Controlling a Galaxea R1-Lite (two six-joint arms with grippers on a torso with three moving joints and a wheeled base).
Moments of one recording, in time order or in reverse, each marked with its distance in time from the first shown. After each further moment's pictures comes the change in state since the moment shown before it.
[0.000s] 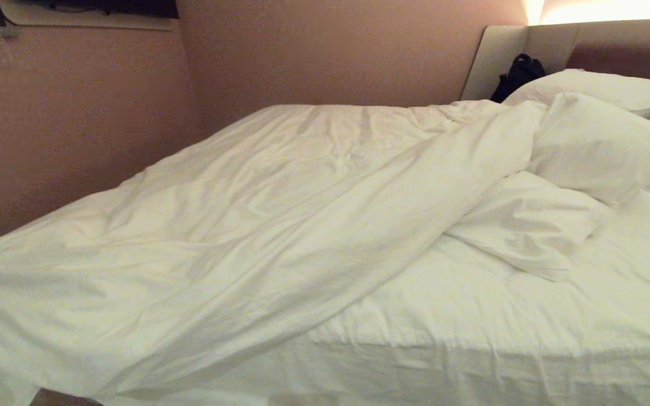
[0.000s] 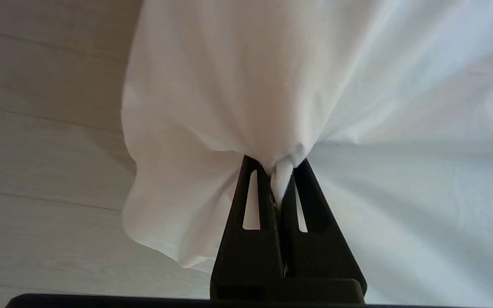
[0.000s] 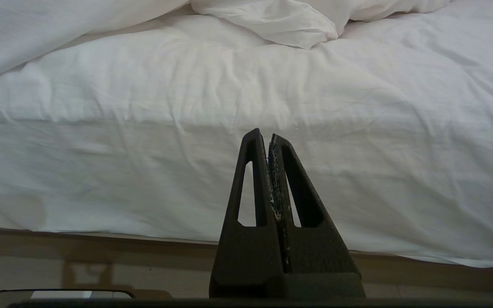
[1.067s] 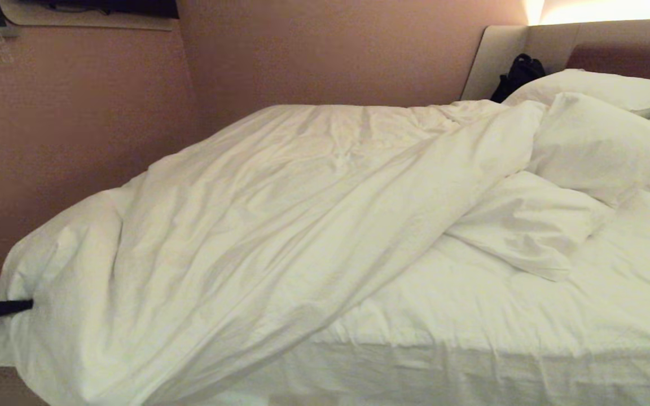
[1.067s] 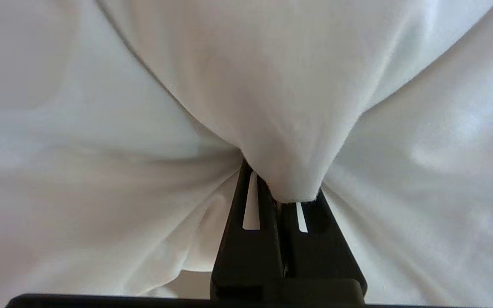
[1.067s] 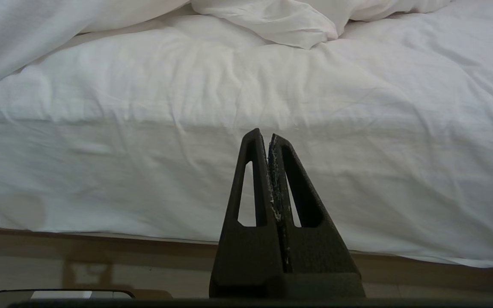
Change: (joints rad) left arm -0.156 0.157 0.088 -0.013 -0.119 0.015; right arm 0.000 0.000 0.000 0.000 0.000 0.000
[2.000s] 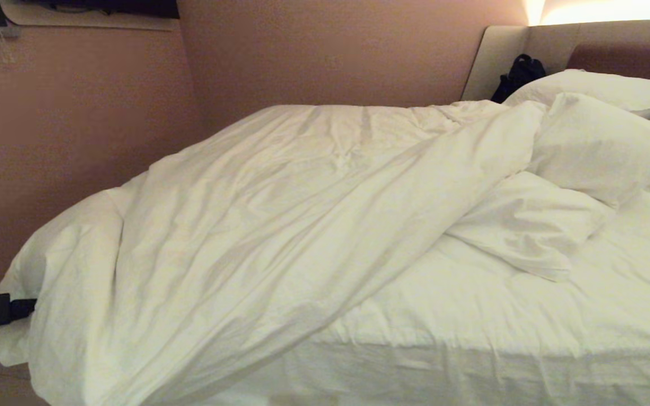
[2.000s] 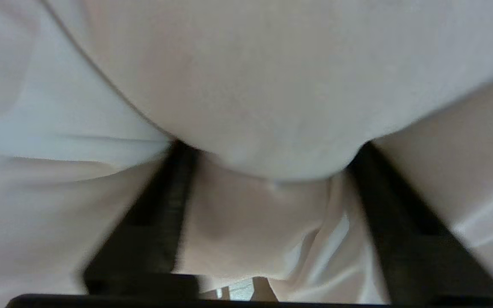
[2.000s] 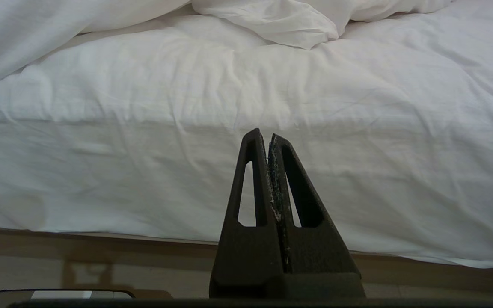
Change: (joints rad) left arm -0.063 0.035 0.033 -0.003 -0.071 -0.015; right arm 0.000 0.000 0.000 0.000 0.000 0.000
